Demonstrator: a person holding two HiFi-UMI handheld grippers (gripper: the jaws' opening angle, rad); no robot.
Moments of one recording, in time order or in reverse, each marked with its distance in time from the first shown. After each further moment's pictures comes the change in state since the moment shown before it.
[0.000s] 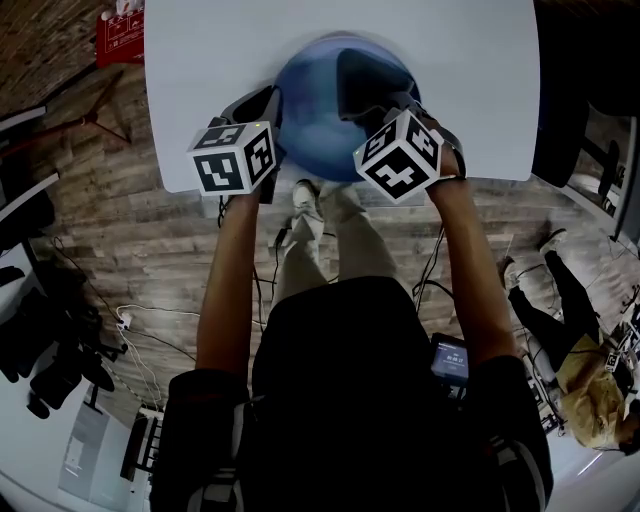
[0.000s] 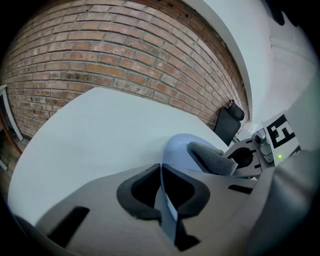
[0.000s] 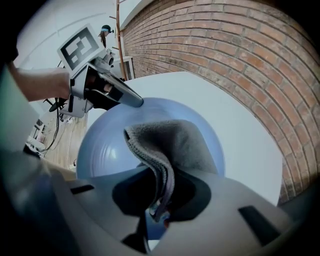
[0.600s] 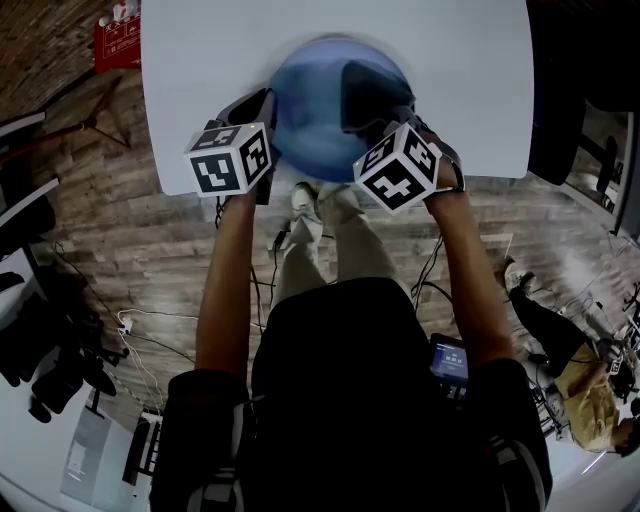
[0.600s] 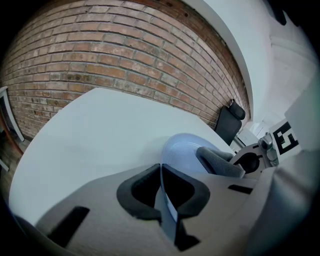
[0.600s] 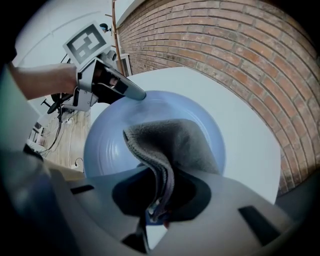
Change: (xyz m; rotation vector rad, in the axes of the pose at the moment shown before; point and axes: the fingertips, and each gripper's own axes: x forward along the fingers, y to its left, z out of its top) left arm 0.000 0.004 0.001 0.001 0.004 0.012; right arm -0.008 0.010 -0.019 0.039 0.046 -0.003
